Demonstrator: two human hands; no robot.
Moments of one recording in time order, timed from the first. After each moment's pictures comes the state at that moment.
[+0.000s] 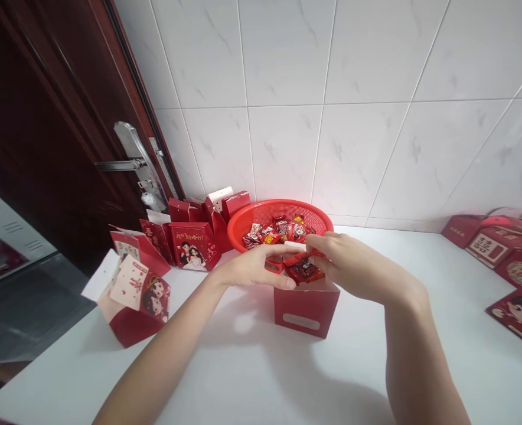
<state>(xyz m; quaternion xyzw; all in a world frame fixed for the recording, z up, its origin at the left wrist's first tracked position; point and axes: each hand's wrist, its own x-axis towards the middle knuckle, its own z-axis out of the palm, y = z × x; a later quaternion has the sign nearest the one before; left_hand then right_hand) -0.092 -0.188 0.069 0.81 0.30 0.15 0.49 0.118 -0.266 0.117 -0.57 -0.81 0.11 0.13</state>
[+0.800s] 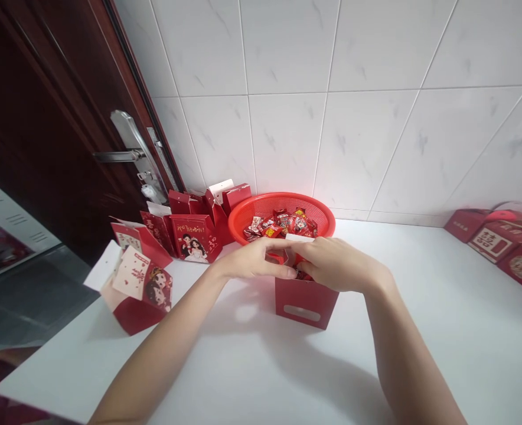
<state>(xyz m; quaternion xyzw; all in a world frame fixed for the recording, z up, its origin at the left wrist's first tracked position) -0.093 -0.186 0.063 0.80 0.27 0.15 0.52 0.102 -0.252 0.107 -0.50 -0.86 0.10 0.02</state>
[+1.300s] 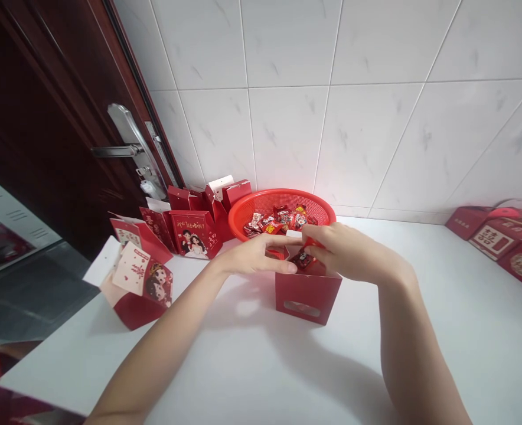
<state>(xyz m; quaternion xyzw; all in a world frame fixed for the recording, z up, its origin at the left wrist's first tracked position) -0.093 -0.186 0.063 0.80 0.27 0.15 0.51 0.115 -0.255 0.116 -0.56 -0.82 0.10 0.07</state>
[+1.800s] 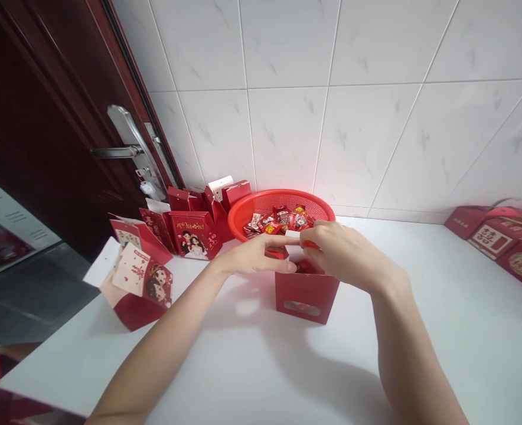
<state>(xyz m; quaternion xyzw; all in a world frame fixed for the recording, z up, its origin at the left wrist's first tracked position) -0.093 -0.186 0.064 0.80 0.29 0.15 0.50 0.108 -0.261 0.111 -0.57 -0.82 0.05 0.10</state>
